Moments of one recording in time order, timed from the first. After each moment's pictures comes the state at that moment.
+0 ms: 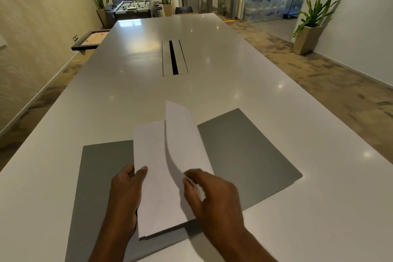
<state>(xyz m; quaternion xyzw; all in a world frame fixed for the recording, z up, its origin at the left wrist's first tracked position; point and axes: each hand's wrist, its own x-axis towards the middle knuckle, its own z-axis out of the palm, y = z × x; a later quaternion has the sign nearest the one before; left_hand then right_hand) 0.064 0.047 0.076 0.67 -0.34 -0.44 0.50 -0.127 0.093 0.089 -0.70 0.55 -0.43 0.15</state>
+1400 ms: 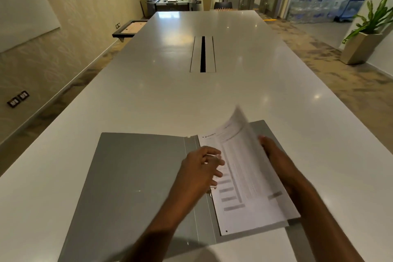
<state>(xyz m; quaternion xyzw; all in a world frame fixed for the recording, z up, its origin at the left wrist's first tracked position) -0.048 0.007 0.100 0.61 -0.46 -0.49 0.41 -0.258 -0.038 0.099 -0.49 0.59 -0.35 0.54</state>
